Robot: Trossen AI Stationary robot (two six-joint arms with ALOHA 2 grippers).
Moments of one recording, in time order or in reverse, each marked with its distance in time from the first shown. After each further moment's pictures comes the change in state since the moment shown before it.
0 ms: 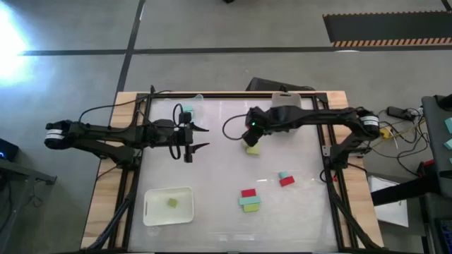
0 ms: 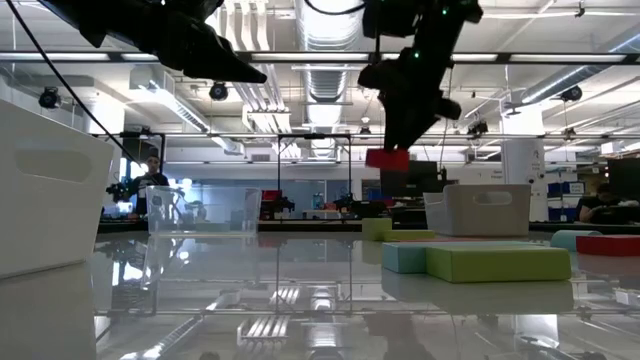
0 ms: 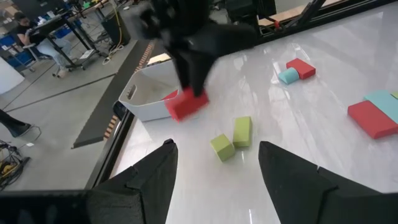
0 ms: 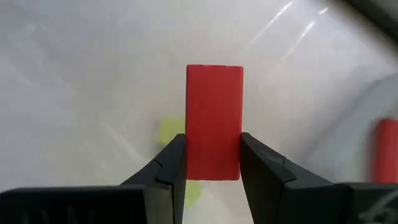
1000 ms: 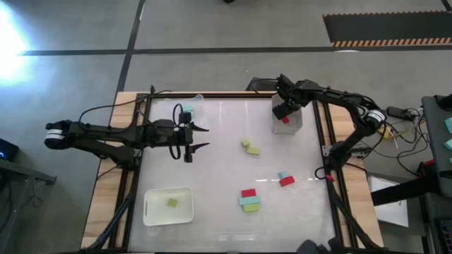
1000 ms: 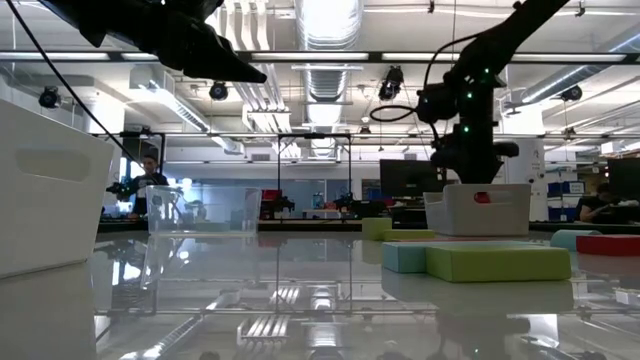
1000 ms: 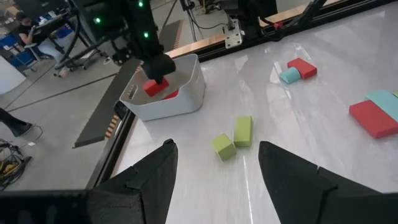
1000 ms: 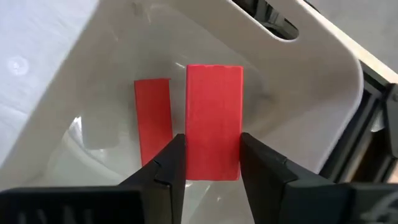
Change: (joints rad) left arm 0.000 0.000 0.000 0.000 -0.004 0.001; right arm -0.612 -0.023 -0.222 -0.018 -0.001 -0.347
